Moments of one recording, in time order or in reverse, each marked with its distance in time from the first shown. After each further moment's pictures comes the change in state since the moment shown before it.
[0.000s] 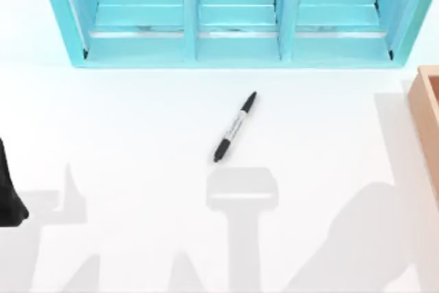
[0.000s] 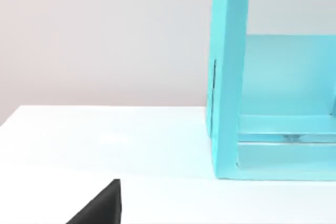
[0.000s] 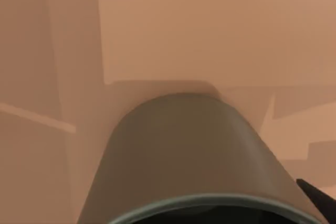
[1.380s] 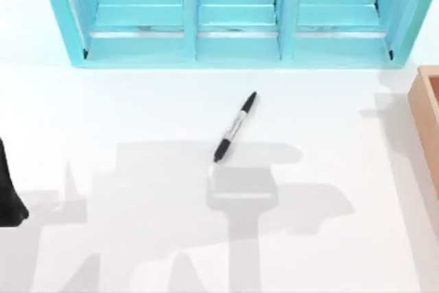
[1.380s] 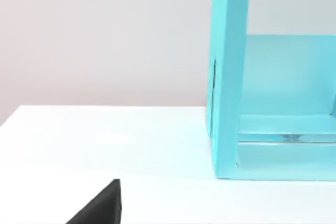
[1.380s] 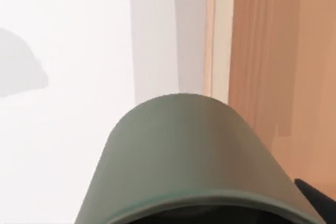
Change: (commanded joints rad) left arm 0.000 0.000 0.000 0.000 0.000 0.000; right arm 0.447 -0.147 0.410 -0.560 -0.003 0.450
